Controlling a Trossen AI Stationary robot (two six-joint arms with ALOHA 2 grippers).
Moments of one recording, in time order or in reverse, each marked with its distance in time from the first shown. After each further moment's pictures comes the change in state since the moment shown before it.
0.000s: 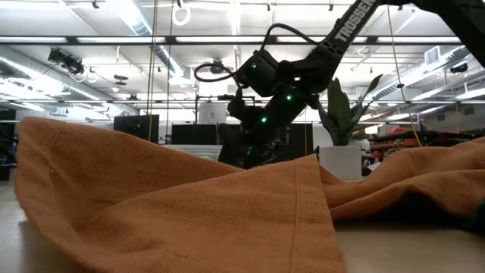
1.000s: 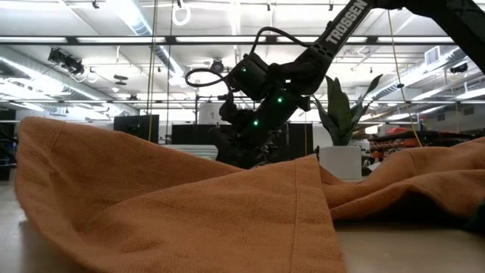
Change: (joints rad) left arm 0.000 0.001 0.000 -0.004 0.000 0.000; right arm 0.002 0.060 0.088 -0.065 -0.014 -0.001
